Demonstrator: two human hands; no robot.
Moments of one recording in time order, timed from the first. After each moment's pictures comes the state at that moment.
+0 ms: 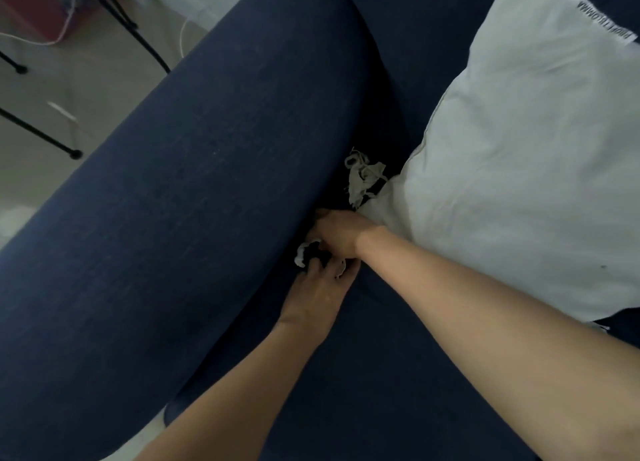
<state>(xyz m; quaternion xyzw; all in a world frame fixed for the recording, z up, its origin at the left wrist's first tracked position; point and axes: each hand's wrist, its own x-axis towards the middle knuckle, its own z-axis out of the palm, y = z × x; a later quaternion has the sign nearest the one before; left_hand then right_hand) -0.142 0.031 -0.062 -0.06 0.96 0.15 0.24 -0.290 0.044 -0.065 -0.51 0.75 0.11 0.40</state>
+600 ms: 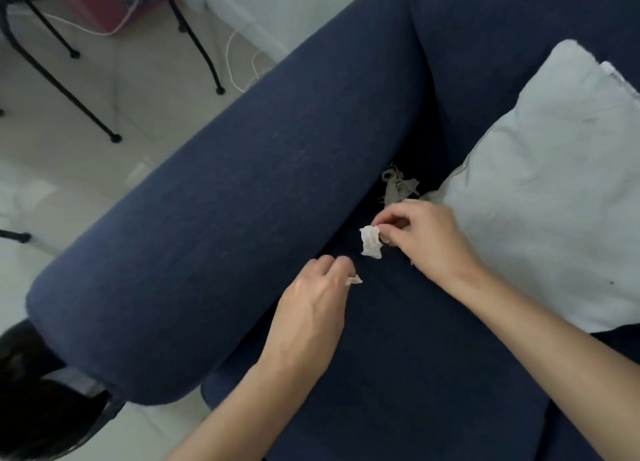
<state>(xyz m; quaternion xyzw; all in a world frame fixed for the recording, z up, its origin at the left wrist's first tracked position) -0.065 -0.010 0.054 -0.21 0.91 0.35 -0.03 -0.244 0.082 0.059 -0.31 0.90 -0.23 0.22</state>
